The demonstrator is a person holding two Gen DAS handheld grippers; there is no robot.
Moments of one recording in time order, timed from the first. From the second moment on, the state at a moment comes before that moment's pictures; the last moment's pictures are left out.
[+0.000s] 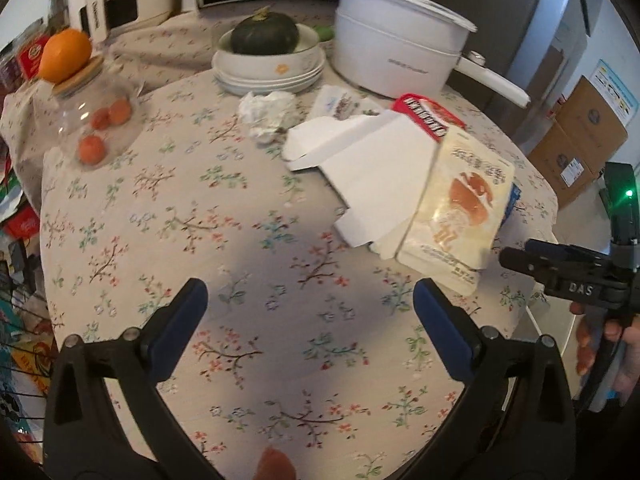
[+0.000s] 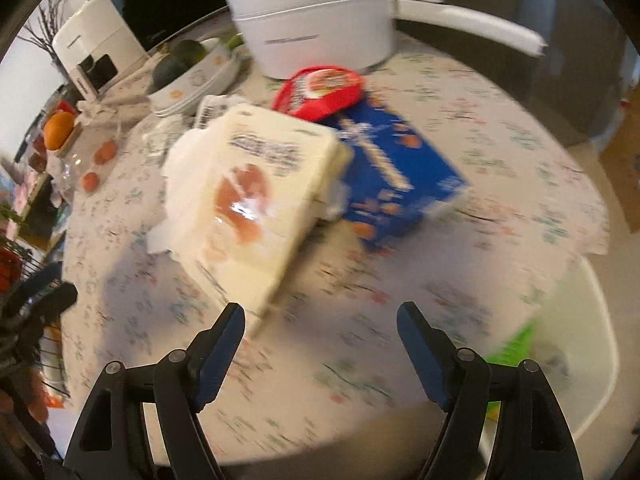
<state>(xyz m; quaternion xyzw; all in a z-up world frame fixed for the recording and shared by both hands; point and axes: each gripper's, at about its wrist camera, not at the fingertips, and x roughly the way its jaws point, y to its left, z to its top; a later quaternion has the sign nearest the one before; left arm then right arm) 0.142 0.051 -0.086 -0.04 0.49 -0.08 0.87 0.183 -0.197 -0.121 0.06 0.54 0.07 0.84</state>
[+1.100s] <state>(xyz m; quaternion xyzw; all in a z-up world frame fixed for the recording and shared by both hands) 0.153 0.078 -0.094 -0.11 0.51 -0.08 0.85 0.191 -0.181 -0.093 0.11 0.52 0.18 0.83</state>
